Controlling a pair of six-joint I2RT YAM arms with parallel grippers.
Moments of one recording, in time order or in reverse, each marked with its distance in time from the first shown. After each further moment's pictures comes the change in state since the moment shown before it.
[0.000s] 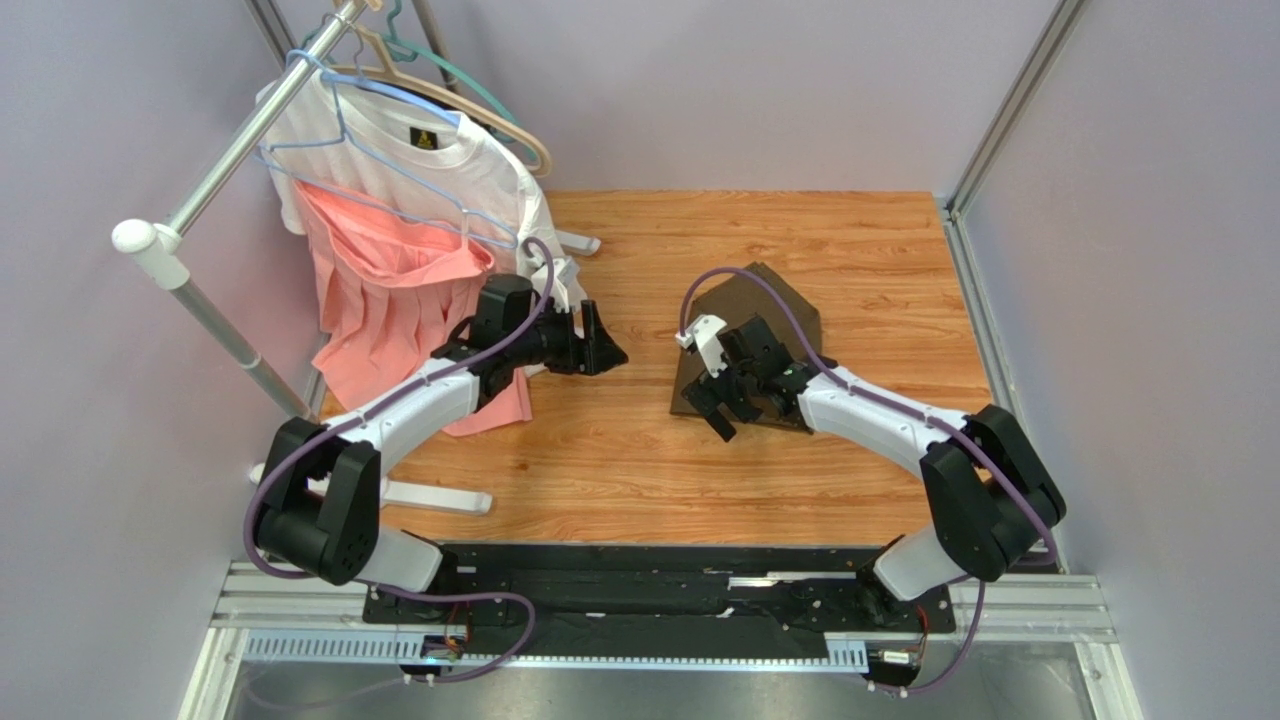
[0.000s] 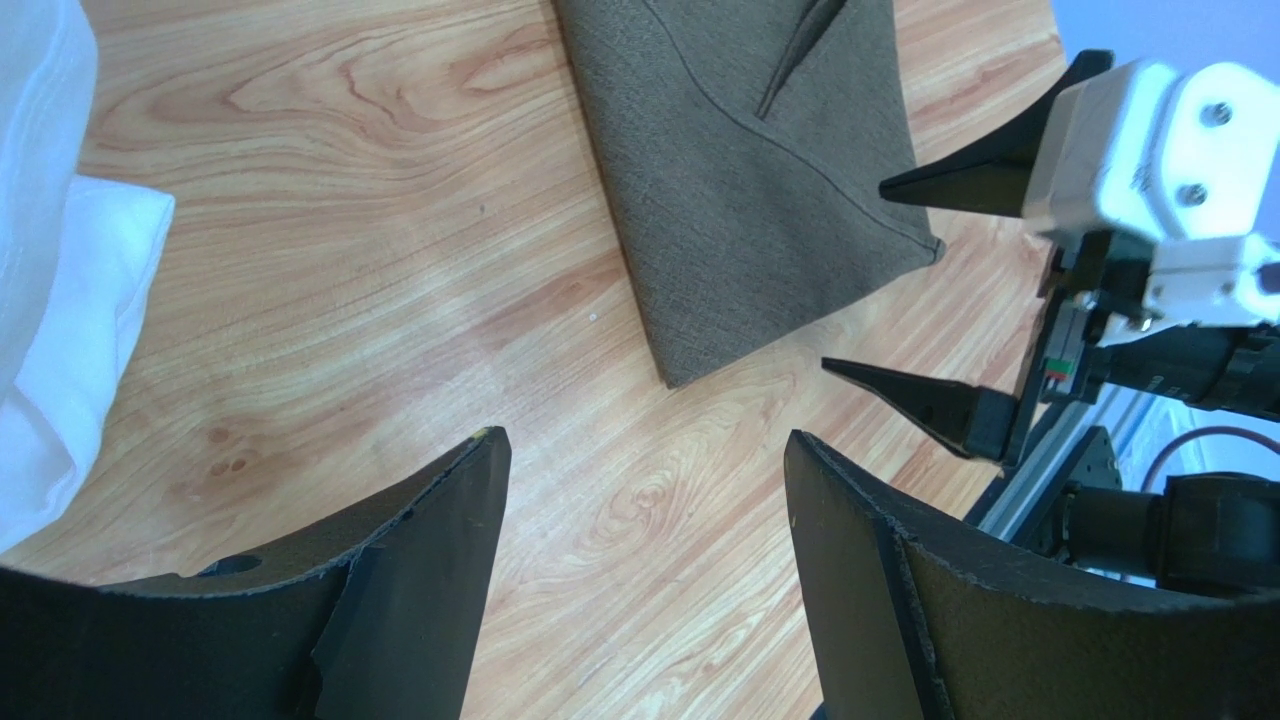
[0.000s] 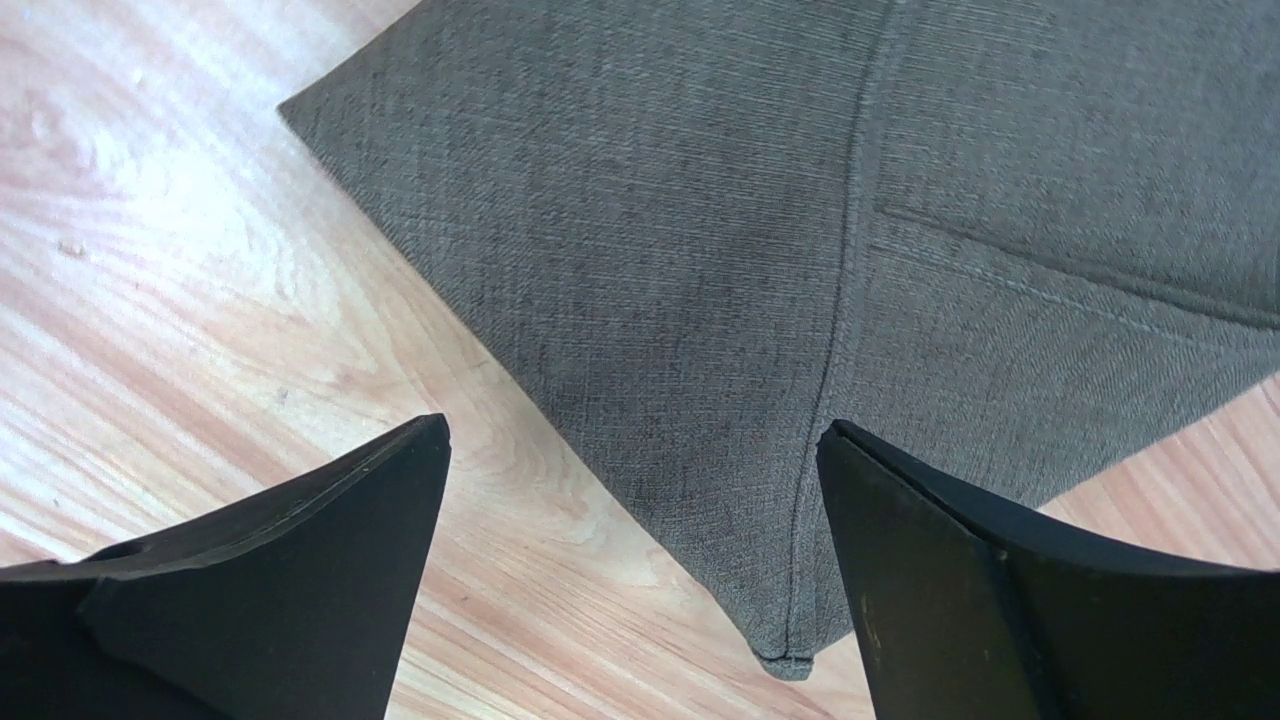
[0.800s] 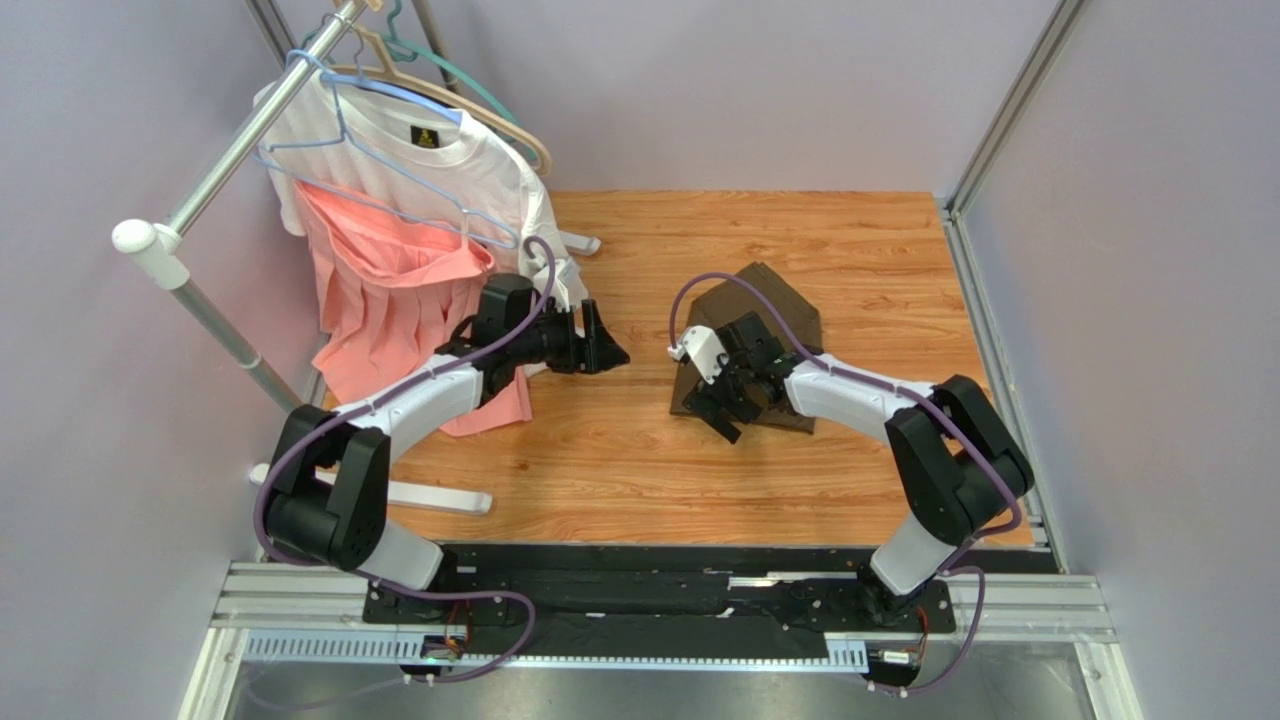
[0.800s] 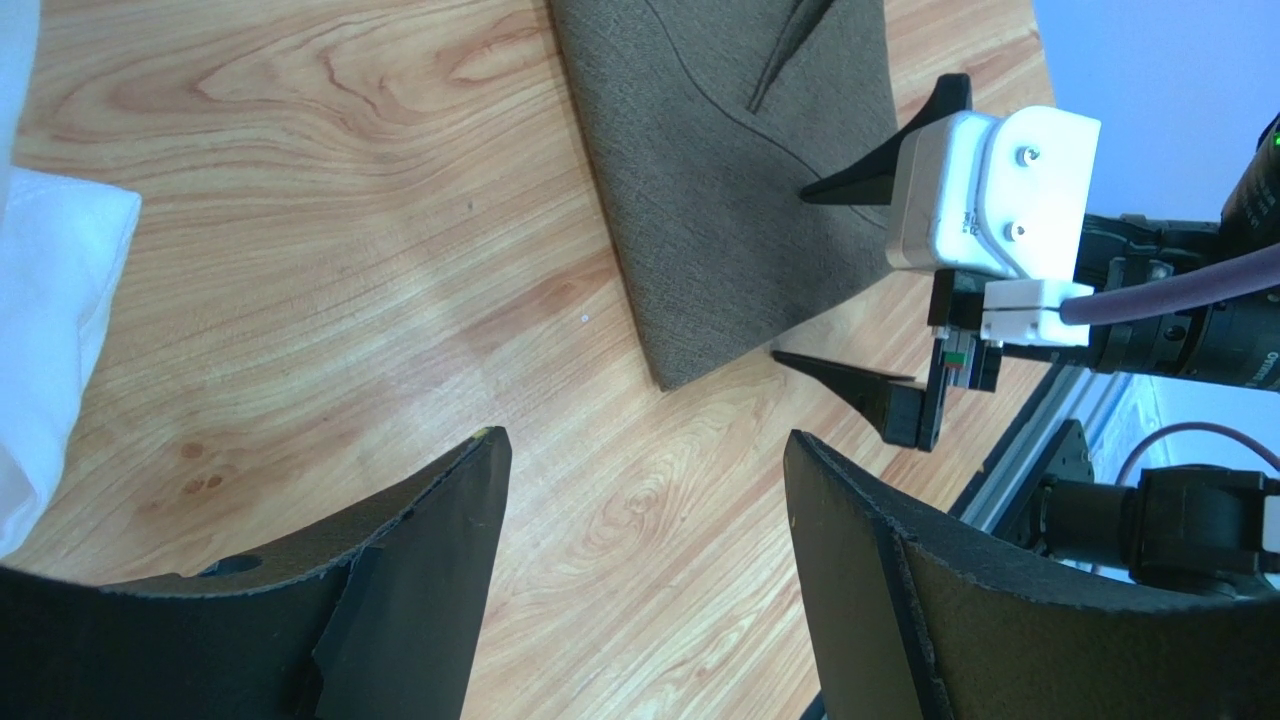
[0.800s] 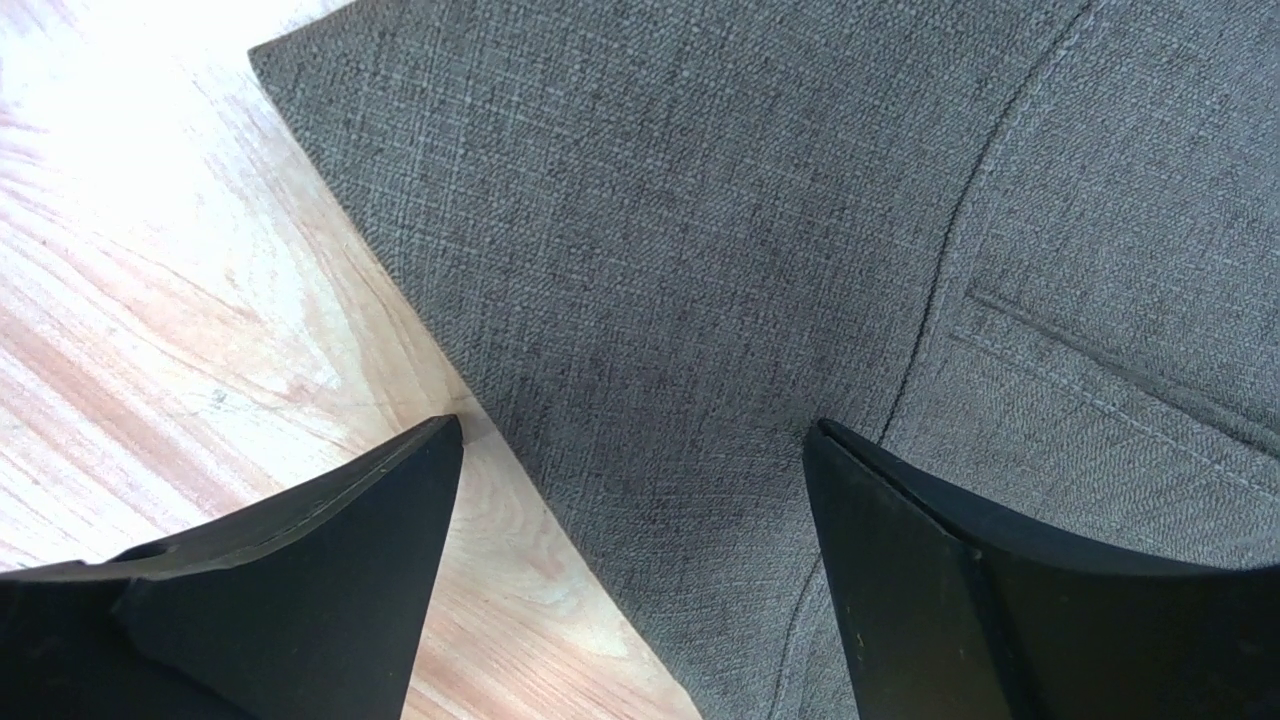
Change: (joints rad) left arm 0.017 0.047 0.000 0.041 0.053 -0.024; right arm -0.055 0.136 0.029 0.010 -0.122 -0.188
